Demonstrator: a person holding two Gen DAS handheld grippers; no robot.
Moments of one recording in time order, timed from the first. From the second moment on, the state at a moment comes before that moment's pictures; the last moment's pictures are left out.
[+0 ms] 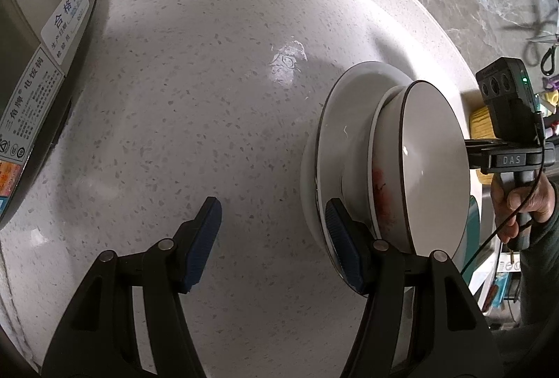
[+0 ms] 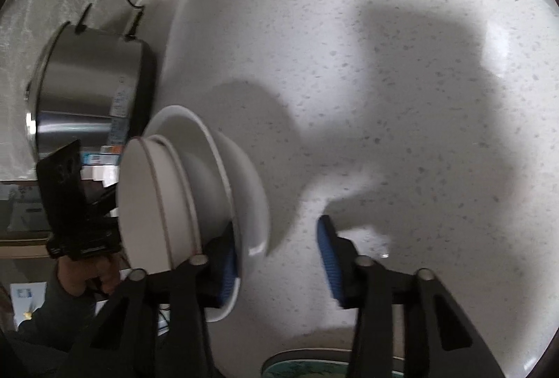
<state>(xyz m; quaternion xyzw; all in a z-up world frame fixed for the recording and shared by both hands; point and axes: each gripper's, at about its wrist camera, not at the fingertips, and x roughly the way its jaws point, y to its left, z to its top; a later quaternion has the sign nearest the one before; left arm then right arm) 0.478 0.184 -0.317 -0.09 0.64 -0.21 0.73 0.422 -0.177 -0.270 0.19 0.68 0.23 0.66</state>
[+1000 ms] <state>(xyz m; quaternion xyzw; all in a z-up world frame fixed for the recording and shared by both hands) 0.475 0.173 -0.311 -0.14 0.64 -0.25 0.72 0.413 -0.169 -0.256 0.19 0.68 0.24 0.67</state>
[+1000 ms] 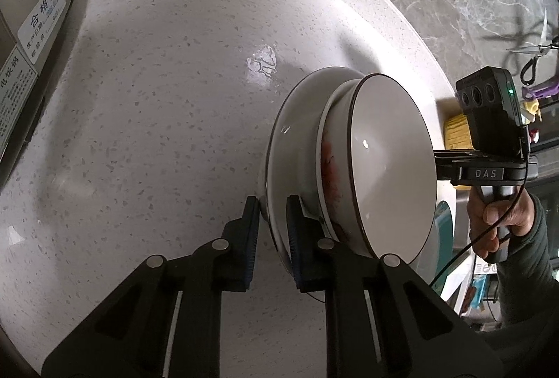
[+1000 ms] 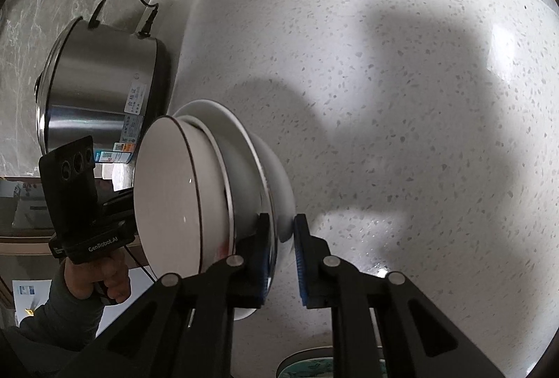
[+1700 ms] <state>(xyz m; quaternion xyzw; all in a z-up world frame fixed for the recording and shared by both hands) 0.476 0.171 -0.305 -0.14 0.64 -0.24 0.71 0.413 -0.162 -0.245 0.20 0.67 0.23 0.68</state>
